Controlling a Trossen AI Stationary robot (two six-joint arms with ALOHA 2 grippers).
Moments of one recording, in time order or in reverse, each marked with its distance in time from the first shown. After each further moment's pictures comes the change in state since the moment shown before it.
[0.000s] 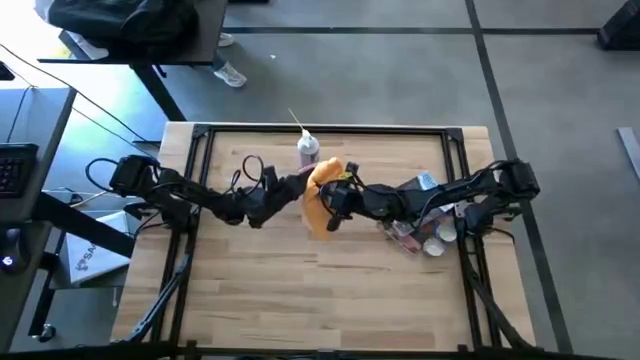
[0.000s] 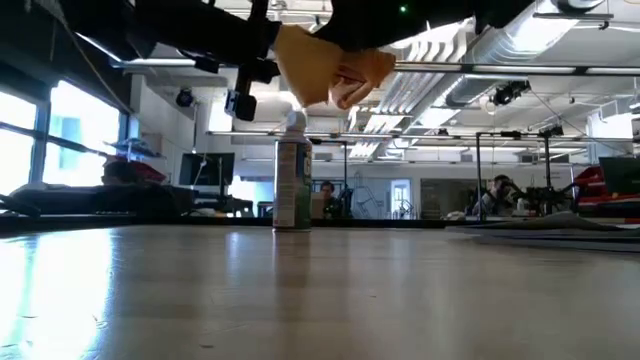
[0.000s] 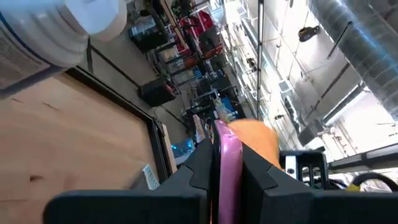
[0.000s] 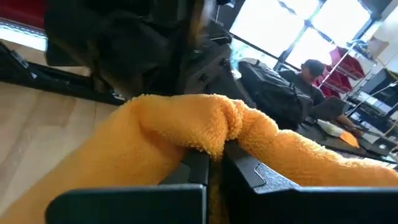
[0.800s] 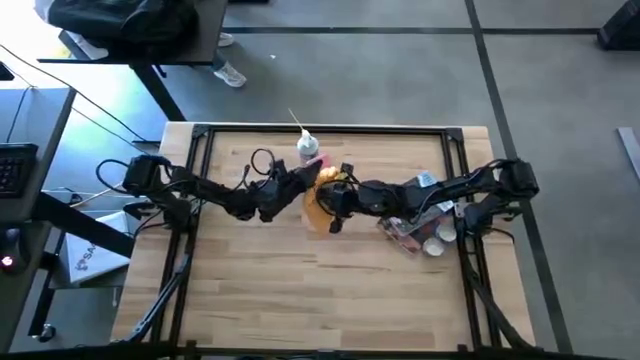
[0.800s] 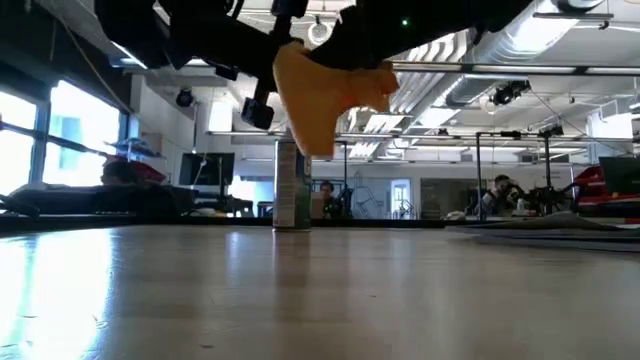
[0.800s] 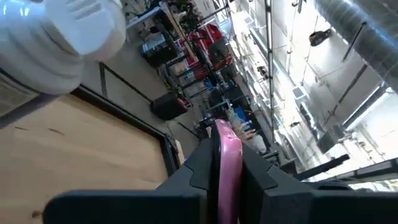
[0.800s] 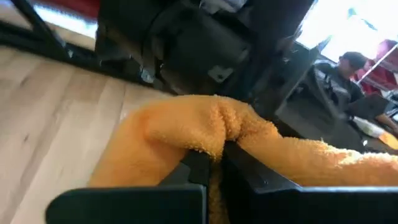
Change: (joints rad) left arm 0.052 0.107 0.094 -0.014 0.020 0.052; right arm -0.046 -0.002 0.001 -0.123 -0.114 -0.005
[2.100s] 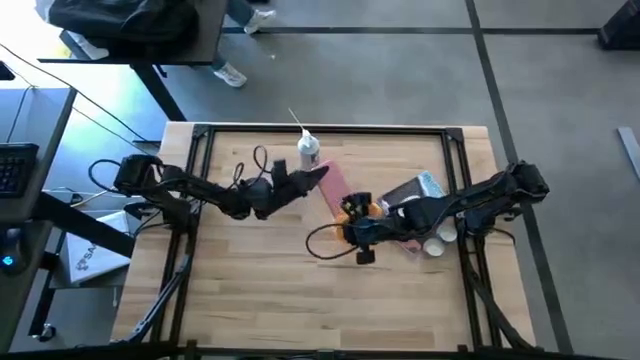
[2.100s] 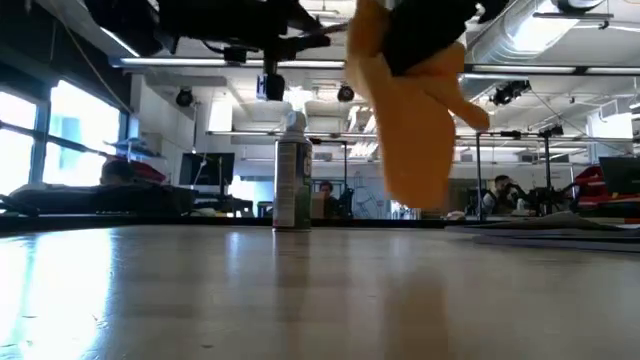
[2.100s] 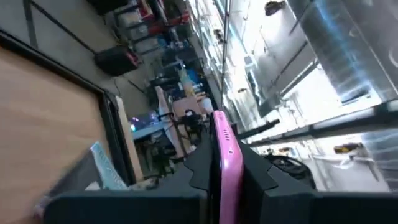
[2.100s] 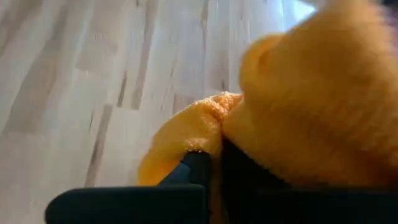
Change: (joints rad) left arm -0.015 -0.110 -0.048 0.038 0.244 -0.061; right arm 0.248 -0.075 0.245 -0.986 0.069 0.376
